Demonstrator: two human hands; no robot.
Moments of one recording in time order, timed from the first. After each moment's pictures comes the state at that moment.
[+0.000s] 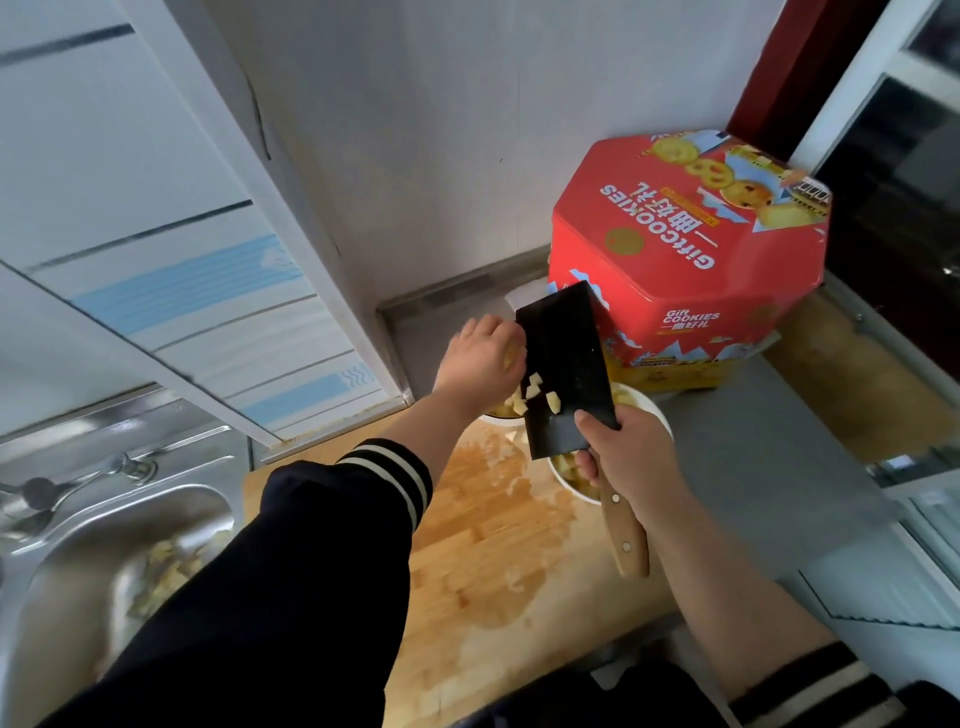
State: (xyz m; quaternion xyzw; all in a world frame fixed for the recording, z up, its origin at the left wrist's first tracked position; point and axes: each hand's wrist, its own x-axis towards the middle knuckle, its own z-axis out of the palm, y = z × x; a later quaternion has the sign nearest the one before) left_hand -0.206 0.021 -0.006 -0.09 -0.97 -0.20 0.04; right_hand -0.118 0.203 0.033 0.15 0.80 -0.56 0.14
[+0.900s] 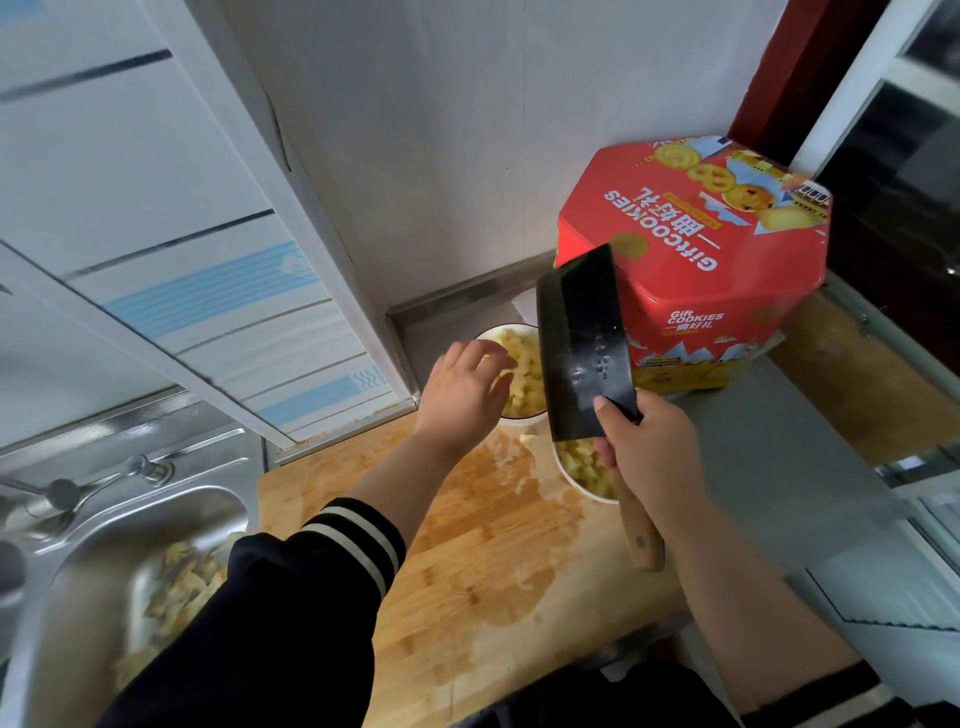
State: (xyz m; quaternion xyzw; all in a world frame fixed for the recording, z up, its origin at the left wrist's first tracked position) left_hand -0.157 0.000 0.000 -0.12 -0.97 -0.16 0.15; right_hand -0.109 0.205 0.050 0.13 0.84 -0.52 0.04
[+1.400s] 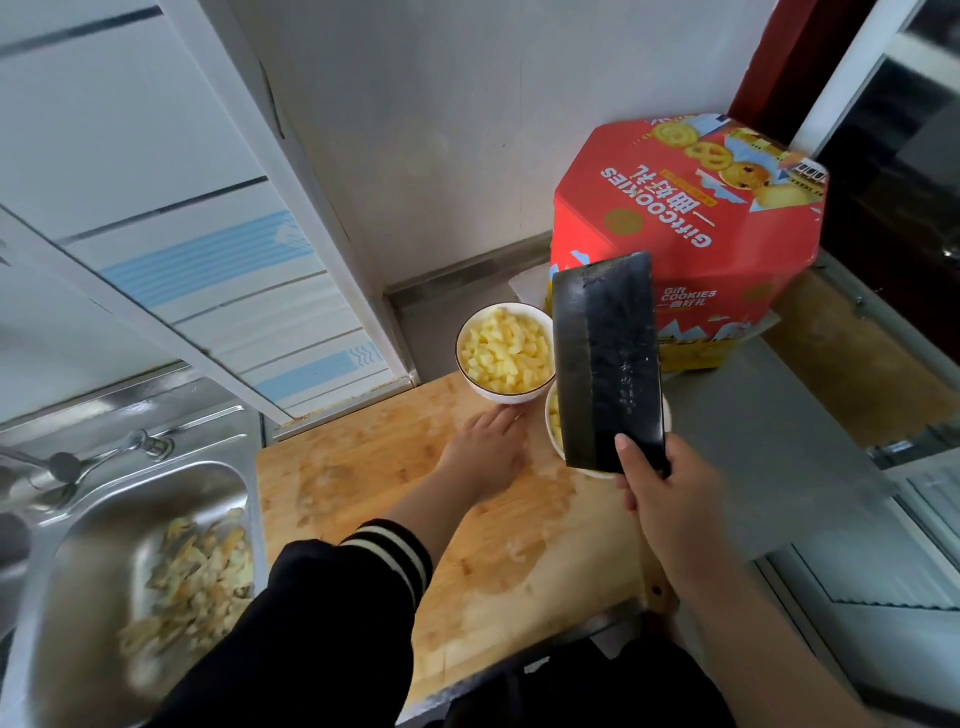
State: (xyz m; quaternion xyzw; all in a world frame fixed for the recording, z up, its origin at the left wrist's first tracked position) left_hand -0.104 0.028 -0.050 -0.18 -0.97 0.00 -0.16; right_hand -0.042 0.230 0.036 0.13 0.83 -0.55 0.01
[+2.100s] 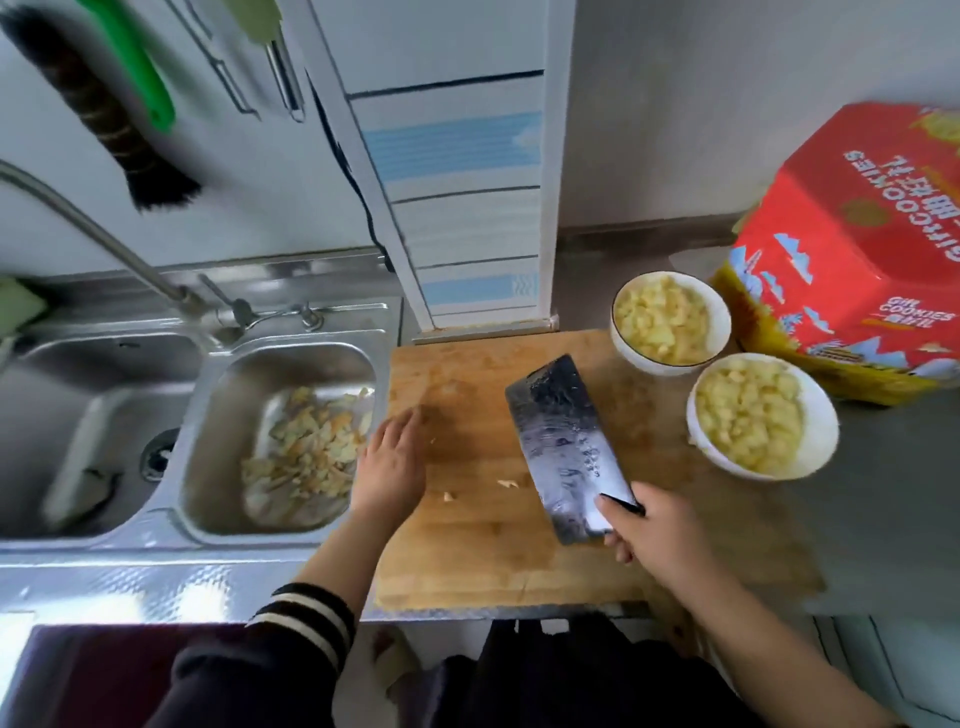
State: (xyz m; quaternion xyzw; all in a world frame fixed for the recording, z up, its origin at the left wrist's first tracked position) left_hand 0.078 -0.148 -0.076 0.24 -0.96 -0.16 -0.05; right_hand -0.003 0.151 -0.025 -0.02 0.83 -0.46 0.32
